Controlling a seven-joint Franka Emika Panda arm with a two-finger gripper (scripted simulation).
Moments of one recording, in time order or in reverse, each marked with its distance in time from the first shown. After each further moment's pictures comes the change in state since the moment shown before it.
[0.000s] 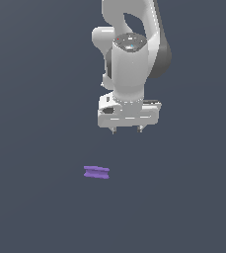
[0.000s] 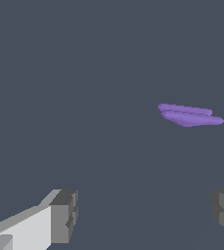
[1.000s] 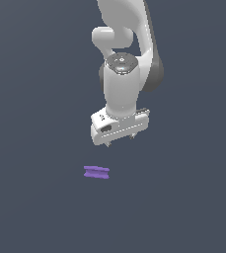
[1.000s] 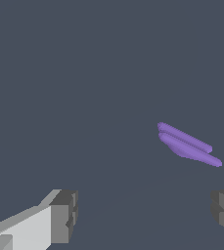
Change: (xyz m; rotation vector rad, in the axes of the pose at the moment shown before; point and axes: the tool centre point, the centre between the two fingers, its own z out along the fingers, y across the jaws) arm 0.022 0.027 0.030 -0.020 -0.023 -0.331
